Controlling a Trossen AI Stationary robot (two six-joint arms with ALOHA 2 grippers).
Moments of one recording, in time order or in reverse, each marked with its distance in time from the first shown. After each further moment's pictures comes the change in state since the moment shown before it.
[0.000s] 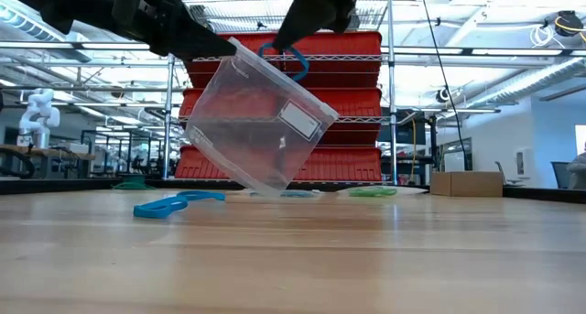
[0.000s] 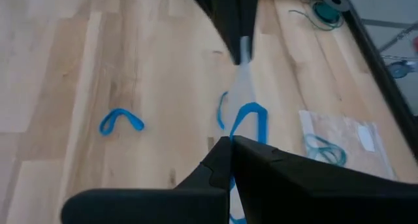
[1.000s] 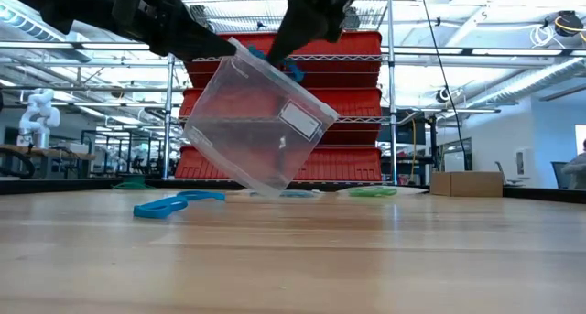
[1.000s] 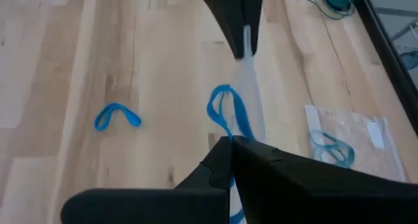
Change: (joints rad) left arm 0.000 0.000 0.000 -0.002 0.000 0.000; right arm -0.023 0.041 0.044 -0.043 -0.047 -0.001
